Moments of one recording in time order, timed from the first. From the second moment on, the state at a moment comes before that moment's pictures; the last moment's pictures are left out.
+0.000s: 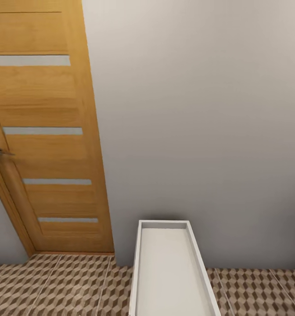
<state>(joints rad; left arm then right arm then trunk) -0.20 0.03 -0.15 -0.01 0.38 -0.04 0.12 -0.12 0.00 0.17 0.03 -0.06 -0.10 -0.17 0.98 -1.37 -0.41</state>
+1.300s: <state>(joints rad) -0.20 0.01 -0.14 0.00 0.39 -0.04 0.12 -0.12 0.02 0.17 0.03 -0.05 -0.09 -0.17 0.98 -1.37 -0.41</state>
